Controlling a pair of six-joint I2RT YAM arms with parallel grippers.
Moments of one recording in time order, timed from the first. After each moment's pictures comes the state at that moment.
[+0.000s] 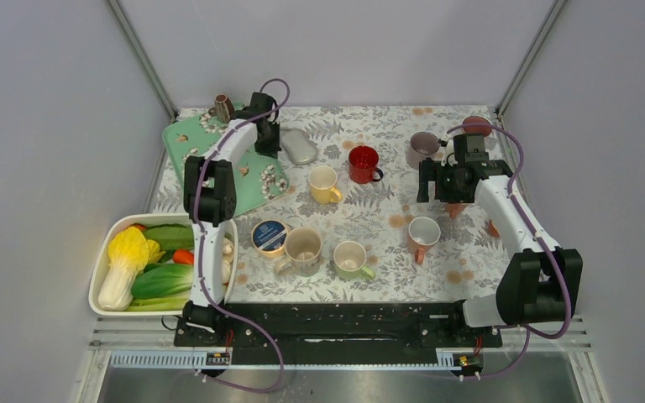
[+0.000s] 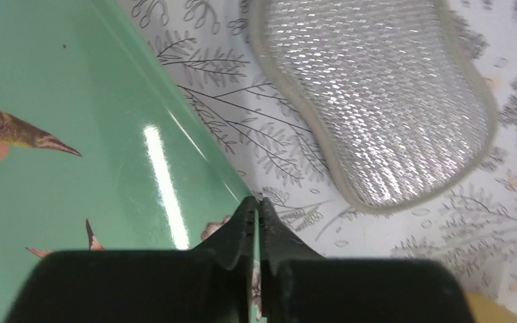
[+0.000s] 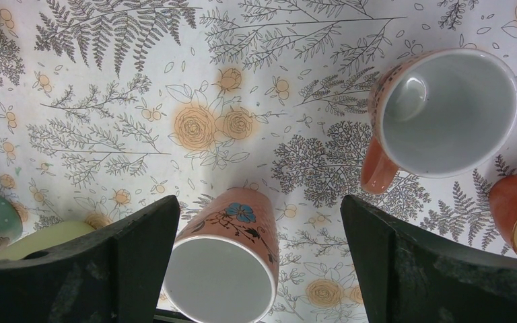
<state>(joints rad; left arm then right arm) -0.19 2.41 2.10 -0.76 0.04 -0.20 0.07 1.40 1.13 -0.75 -0.13 0.08</state>
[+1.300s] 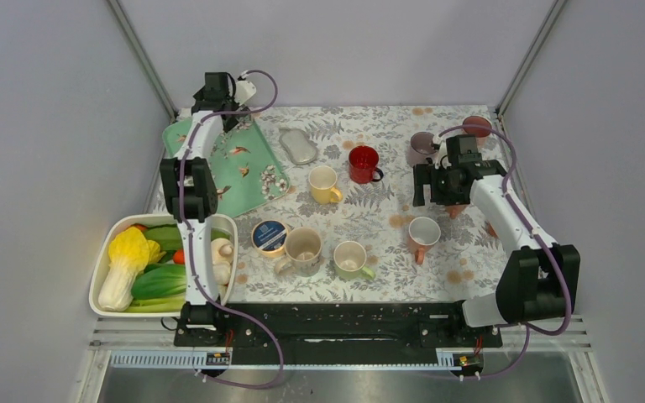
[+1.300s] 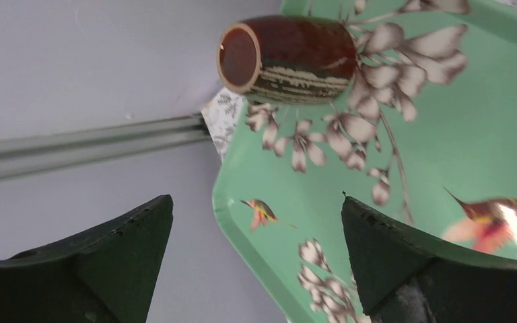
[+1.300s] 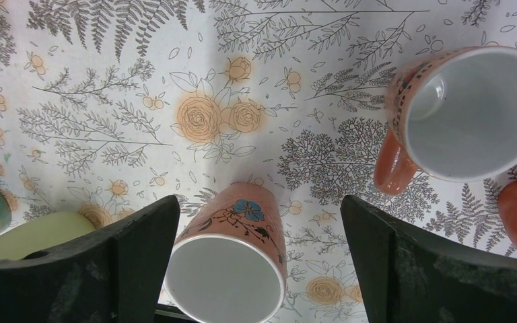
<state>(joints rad) 0.00 2.38 2.21 -0.48 -0.19 0.86 0.11 1.41 1.13 -0.75 -0.11 0.07</state>
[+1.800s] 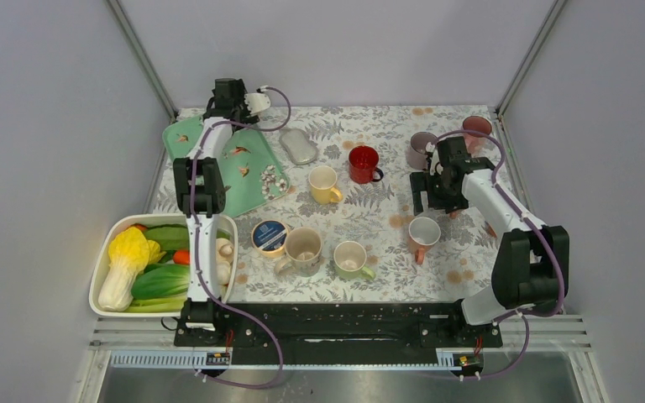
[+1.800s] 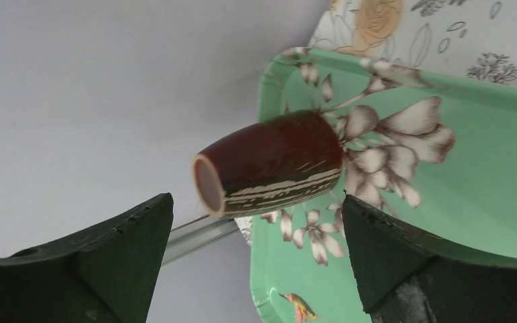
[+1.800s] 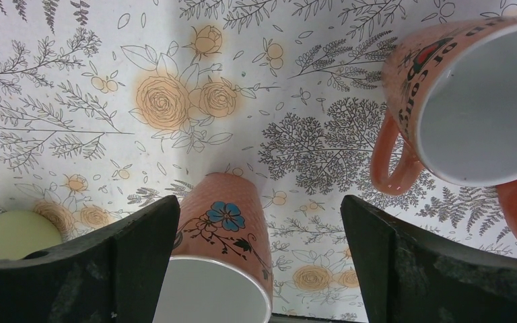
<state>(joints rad) 0.00 2.57 2.32 -0.29 -0.05 1.21 0.13 1.51 1.13 -0.79 -0.04 0.05</state>
